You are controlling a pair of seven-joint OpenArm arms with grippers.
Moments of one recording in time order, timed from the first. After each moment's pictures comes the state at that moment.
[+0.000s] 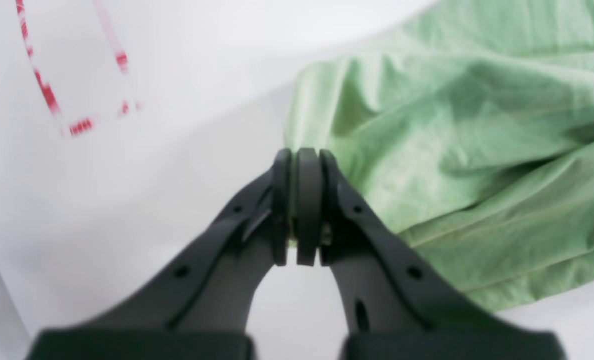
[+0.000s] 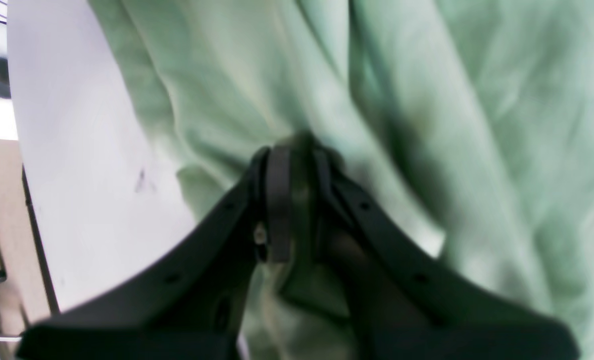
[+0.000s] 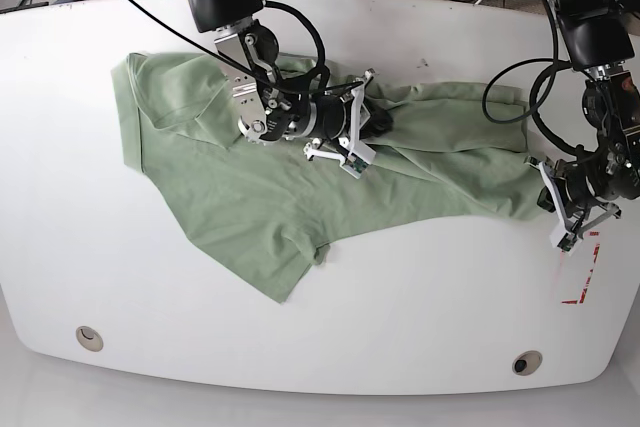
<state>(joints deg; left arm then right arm) -13.0 -24.0 -16.0 86.2 -20.6 -41.8 67.7 6.0 -1.6 -17.5 75.1 19.8 40.1 -46.4</state>
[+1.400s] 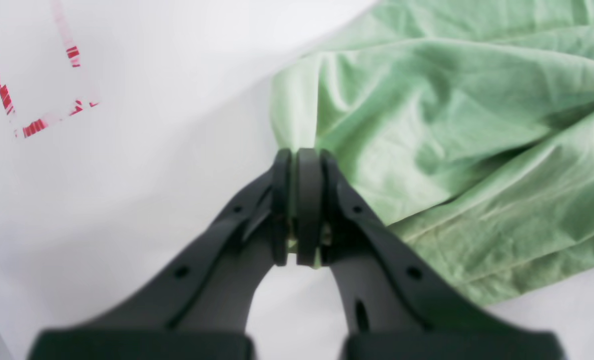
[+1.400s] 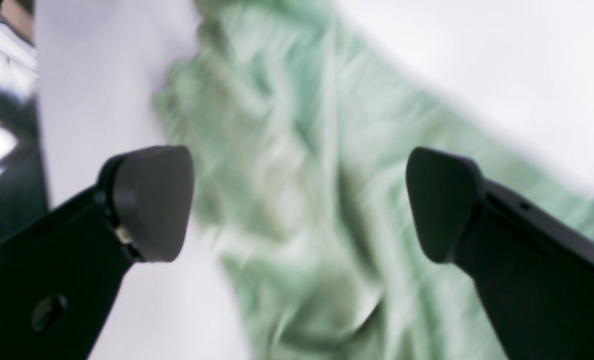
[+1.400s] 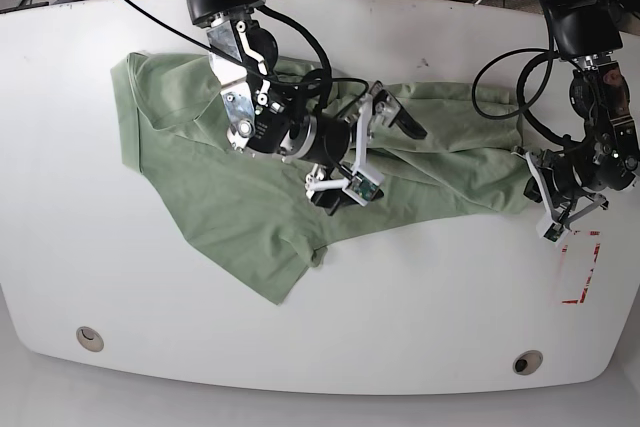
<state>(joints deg) -11.2 -22.0 -15.5 87.4 -20.7 -41.8 67.7 4.5 -2.3 -17.0 95.0 18.8 40.3 -48.9</state>
